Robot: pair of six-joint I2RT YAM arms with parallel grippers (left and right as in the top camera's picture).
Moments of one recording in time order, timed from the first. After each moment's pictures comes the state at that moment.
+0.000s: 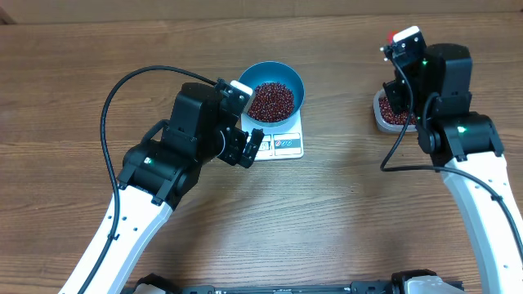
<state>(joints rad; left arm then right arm) -0.45 1.26 1.24 -0.76 0.07 0.04 0.10 1.35 1.28 -0.57 0.19 -0.41</state>
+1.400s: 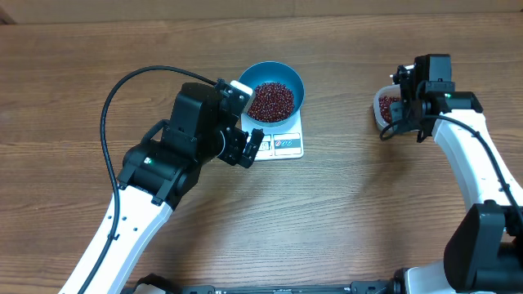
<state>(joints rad) -0.45 1.26 1.24 -0.76 0.07 0.04 -0.04 1.66 1.25 -0.74 0.12 -0.23</state>
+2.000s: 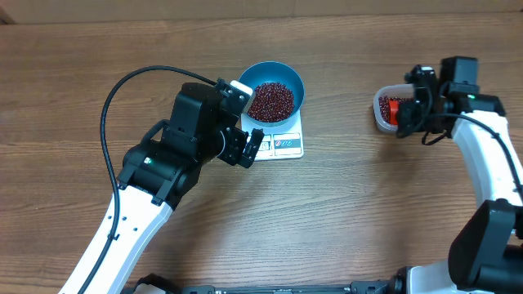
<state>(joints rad) -0.45 1.26 1.24 -0.76 0.07 0.04 -0.18 1.66 1.25 -0.76 -0.24 -0.22</state>
